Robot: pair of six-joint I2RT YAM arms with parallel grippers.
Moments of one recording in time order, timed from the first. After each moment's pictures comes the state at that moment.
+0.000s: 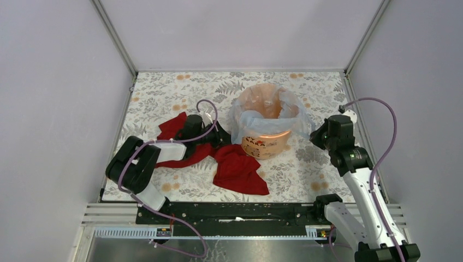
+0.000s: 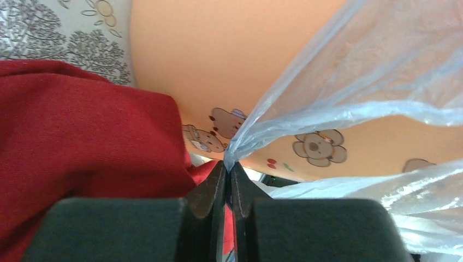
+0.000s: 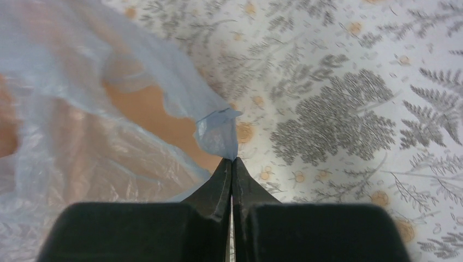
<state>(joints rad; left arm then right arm) -0.46 1.60 0.61 0.55 0.64 -1.04 0.15 0.79 0.84 -0.67 0.12 0.63</state>
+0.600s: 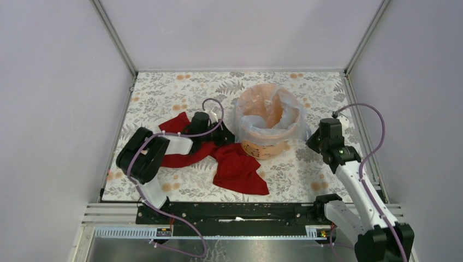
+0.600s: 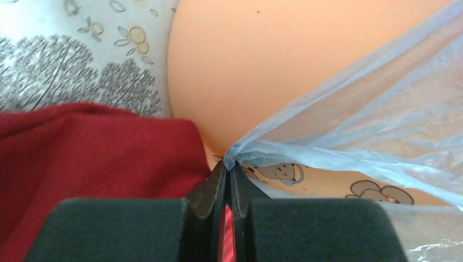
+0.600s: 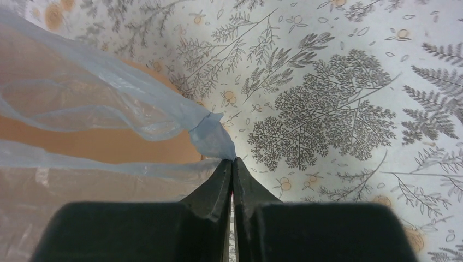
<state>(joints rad) -0.47 1.71 0.69 0.50 0.58 -0.97 0.15 0.85 0.66 -0.56 0.20 0.69</state>
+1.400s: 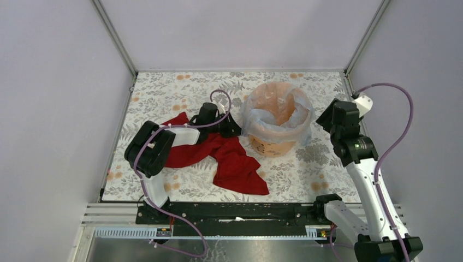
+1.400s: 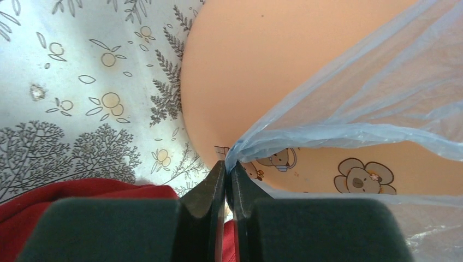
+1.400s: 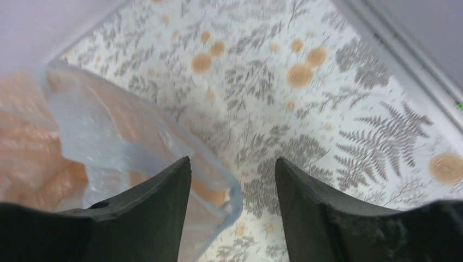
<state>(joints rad) -0.51 1.83 0.92 0.36 0.56 -0.91 0.15 0.88 0.96 -0.66 0.41 0.58</state>
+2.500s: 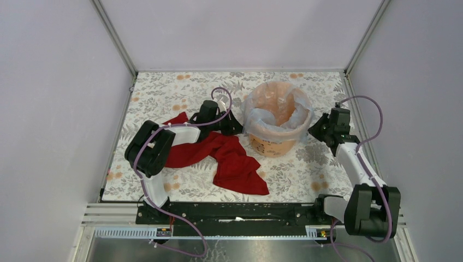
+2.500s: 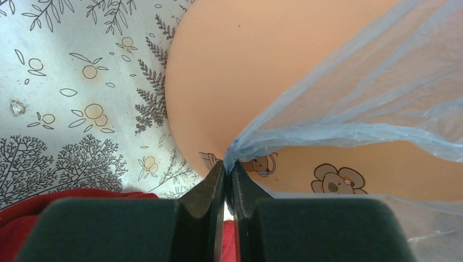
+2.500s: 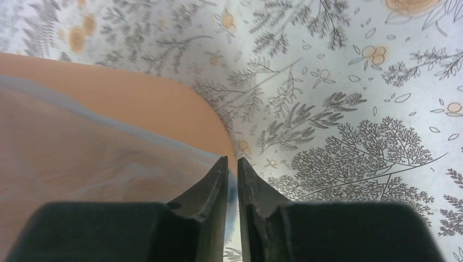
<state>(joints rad) -0.50 1.84 0.96 0.35 0.58 -0.91 -0.08 1.15 0.70 -0.26 -0.12 0.56</state>
